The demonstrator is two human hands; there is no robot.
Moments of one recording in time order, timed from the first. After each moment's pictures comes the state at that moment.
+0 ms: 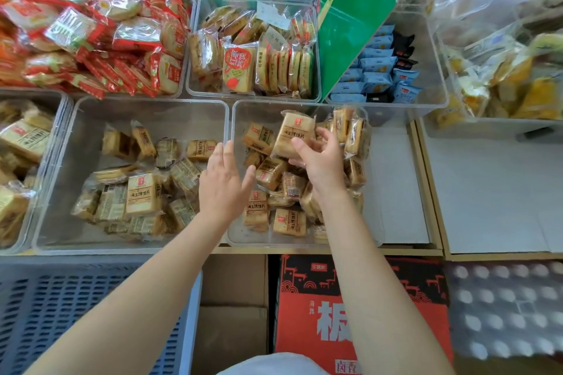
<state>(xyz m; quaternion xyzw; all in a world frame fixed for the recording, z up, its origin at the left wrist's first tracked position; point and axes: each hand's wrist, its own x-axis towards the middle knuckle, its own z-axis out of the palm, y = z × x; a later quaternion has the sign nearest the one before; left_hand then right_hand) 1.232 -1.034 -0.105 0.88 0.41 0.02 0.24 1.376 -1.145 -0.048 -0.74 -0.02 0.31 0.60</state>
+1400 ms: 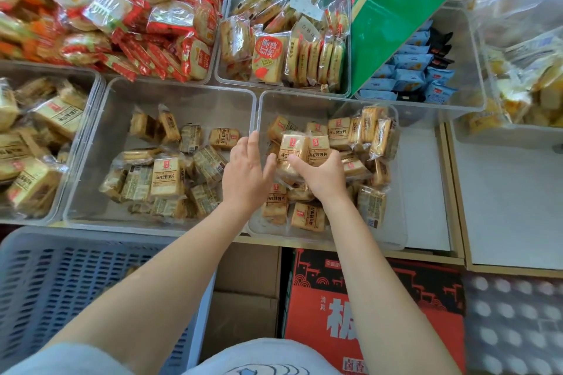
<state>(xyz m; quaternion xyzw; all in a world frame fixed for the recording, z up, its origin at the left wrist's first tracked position) 1.230 -1.037 -0.100 0.85 0.43 0.04 0.29 1.350 -1.139 -0.079 -0.85 -0.08 0.35 0.39</state>
